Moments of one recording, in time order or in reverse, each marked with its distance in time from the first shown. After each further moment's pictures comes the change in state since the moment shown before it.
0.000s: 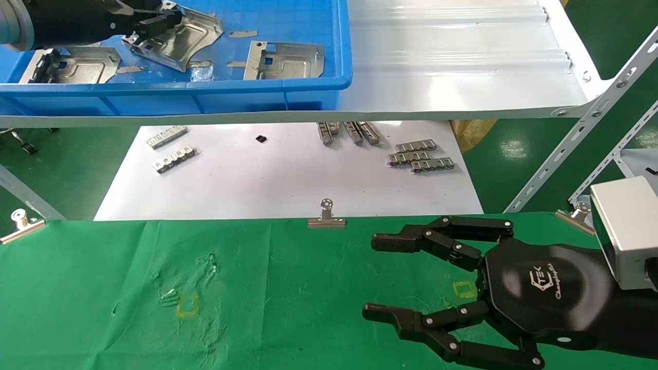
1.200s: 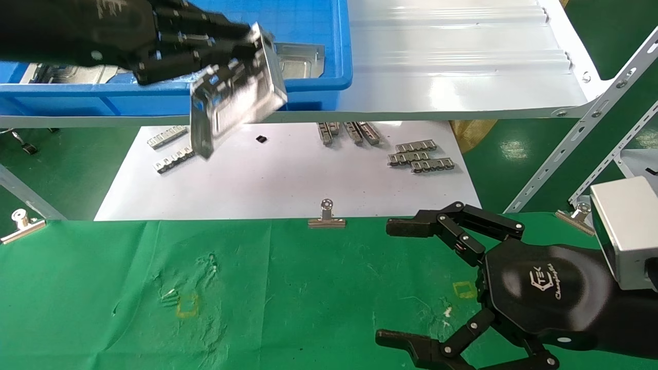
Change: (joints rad) left arm -0.012 -0.153 -0.014 -0.242 -0.145 0.704 0.197; right arm 0.000 0.000 -0.001 0.000 0.001 0.000 0.000
